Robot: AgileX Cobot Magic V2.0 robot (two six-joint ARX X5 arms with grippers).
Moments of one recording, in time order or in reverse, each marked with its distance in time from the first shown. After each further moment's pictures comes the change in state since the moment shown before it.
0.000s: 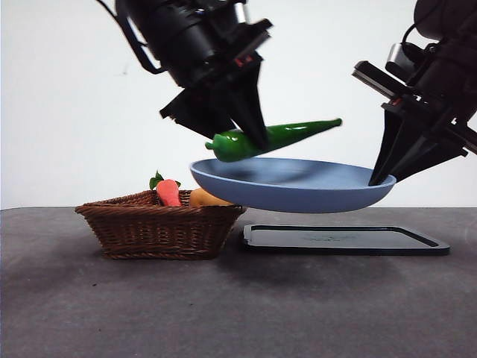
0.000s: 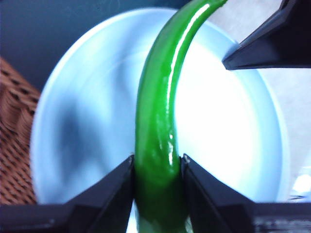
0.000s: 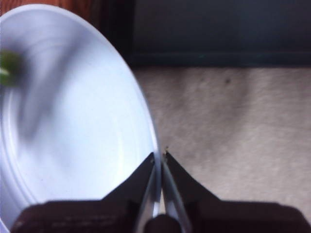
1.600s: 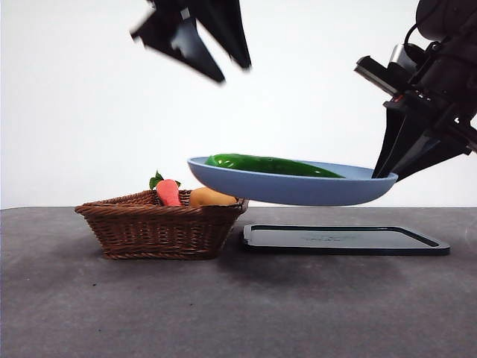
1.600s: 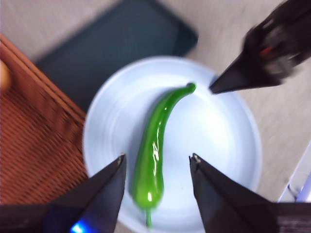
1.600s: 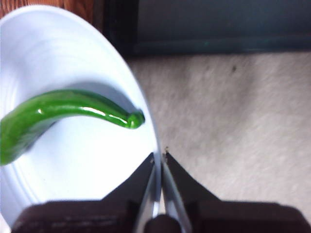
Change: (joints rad) left arm -0.014 -0.257 0.000 -0.076 -0.084 -0.003; right arm -0.031 -0.001 0.018 -0.039 -0.040 0.011
